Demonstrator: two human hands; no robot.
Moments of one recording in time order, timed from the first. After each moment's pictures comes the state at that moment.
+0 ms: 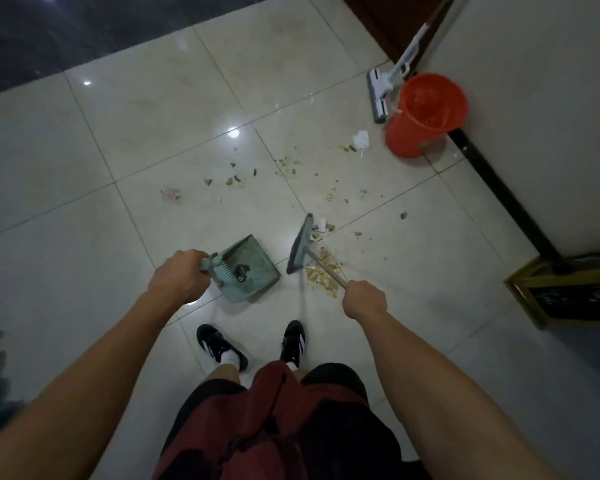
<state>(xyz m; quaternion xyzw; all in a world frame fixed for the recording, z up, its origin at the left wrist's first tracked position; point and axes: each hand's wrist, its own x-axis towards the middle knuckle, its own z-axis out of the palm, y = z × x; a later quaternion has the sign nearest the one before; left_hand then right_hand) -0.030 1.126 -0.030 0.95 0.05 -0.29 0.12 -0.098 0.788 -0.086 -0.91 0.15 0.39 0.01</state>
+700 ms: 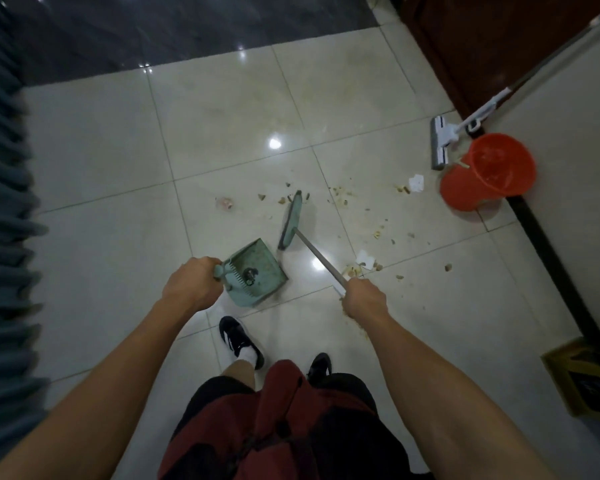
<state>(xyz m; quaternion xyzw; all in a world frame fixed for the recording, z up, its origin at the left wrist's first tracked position) 0.024 1.285 -0.023 0.93 0.13 -0.28 0.19 0.034 0.959 -0.079 -0.93 0.09 0.35 0.04</state>
